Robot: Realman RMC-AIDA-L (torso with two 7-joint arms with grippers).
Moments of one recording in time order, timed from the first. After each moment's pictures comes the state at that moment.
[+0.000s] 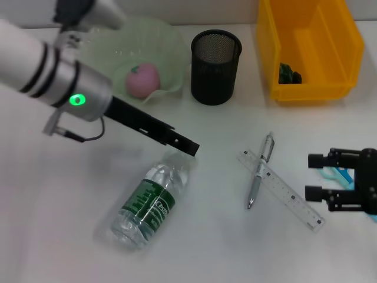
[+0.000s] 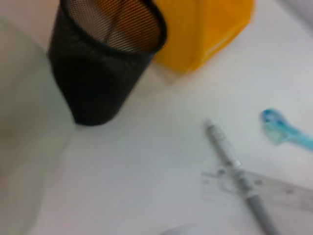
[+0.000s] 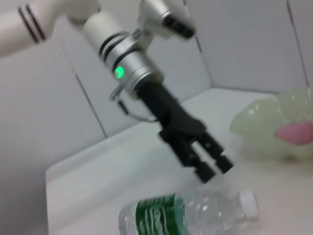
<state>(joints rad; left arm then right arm) -0.72 -2.07 1.25 1.00 2.27 1.48 -2.48 0.32 2.01 -0.74 -0.78 -1.95 -1.82 1.42</state>
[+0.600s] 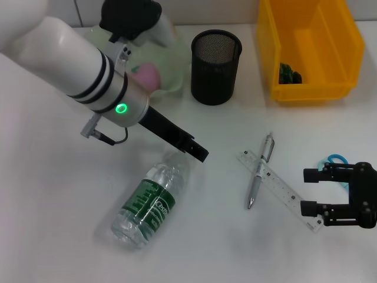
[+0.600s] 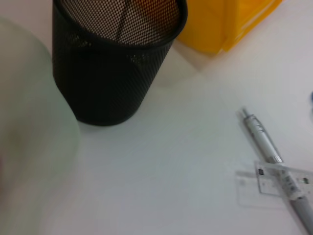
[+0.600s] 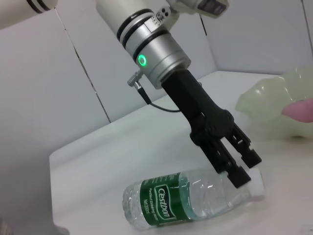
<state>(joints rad) -0.79 -2.08 1.53 0.97 2.34 1.27 -2.67 0.32 2.02 -0.74 -0.73 -2.00 -1.80 1.36</state>
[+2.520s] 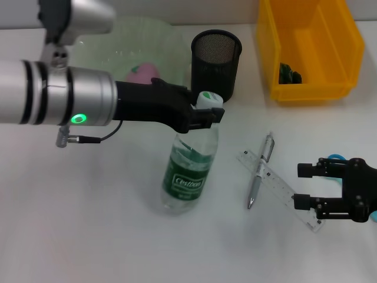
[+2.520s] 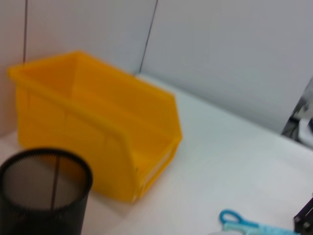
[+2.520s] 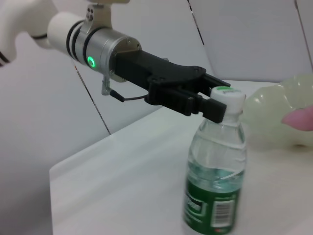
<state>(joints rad) -0.40 -2.07 1.53 1.37 1.98 1.19 -2.28 0.33 2.03 -0.73 -0.70 -1.99 -1.79 1.38</state>
